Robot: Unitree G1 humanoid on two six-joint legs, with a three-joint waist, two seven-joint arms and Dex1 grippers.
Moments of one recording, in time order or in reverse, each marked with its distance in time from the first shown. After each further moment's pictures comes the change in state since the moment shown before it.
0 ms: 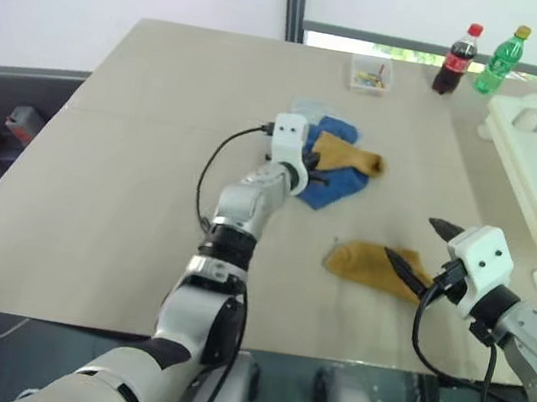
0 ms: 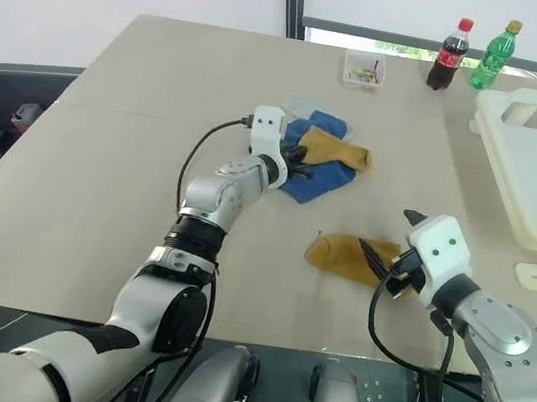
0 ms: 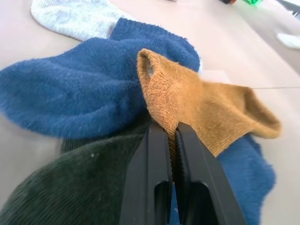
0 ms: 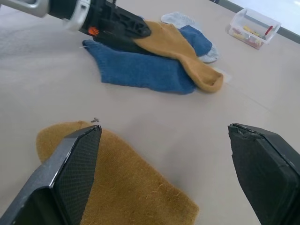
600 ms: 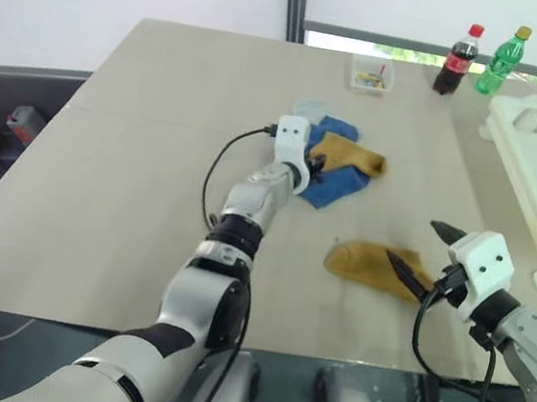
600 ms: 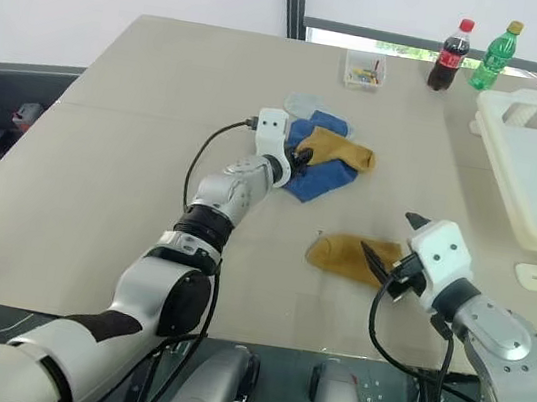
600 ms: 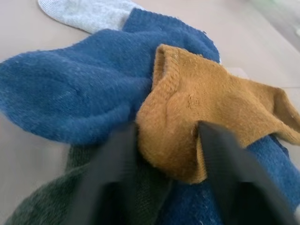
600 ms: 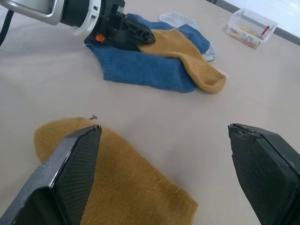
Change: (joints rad) left arm -0.141 -0.001 -0.003 0.385 0.074 -0.265 -0.017; right arm 0.018 0.012 -0.004 0.009 -0.020 -0.035 0.004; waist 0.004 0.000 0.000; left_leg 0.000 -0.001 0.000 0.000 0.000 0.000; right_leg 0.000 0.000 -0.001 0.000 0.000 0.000
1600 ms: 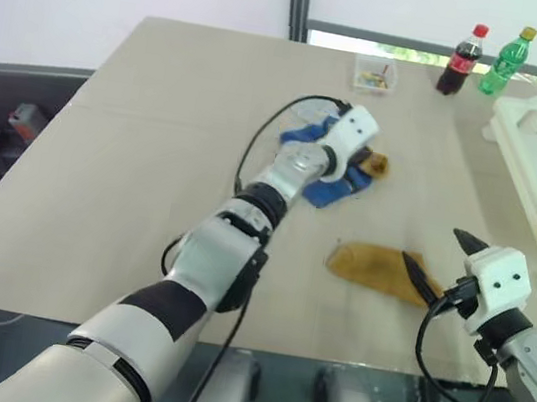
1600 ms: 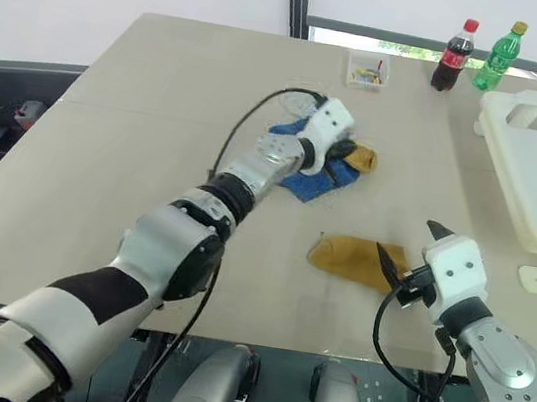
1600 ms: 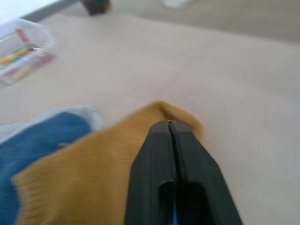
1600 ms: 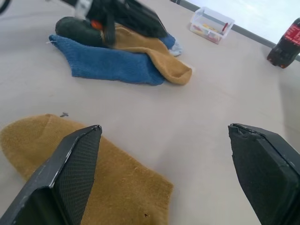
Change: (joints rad) left arm -0.291 0.079 -0.163 0.454 0.188 -0.395 -0.353; right arm 0.137 0.080 -0.039 -0.035 -0.066 -0.097 -0.092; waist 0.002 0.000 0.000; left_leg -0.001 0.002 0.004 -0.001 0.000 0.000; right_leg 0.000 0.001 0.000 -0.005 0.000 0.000
